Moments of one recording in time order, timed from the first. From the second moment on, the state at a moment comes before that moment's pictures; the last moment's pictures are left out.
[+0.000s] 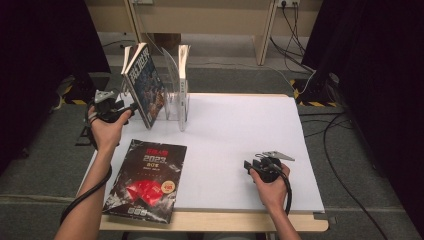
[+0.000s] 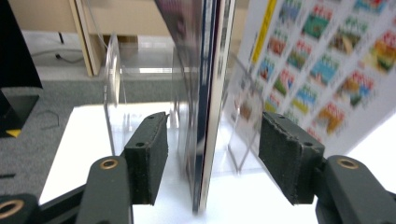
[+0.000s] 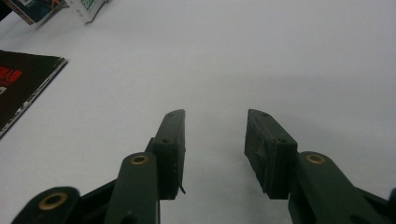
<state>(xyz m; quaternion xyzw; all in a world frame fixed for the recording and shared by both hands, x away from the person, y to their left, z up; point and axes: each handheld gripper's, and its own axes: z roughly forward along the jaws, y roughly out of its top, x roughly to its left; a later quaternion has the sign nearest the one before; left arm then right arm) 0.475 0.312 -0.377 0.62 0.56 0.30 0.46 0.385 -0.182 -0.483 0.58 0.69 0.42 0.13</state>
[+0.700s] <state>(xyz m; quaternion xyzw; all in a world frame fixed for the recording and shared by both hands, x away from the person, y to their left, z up) 0.420 0.354 -0.451 0.68 0.62 0.16 0.36 0.387 -0.174 -0.476 0.57 0.70 0.41 0.13</state>
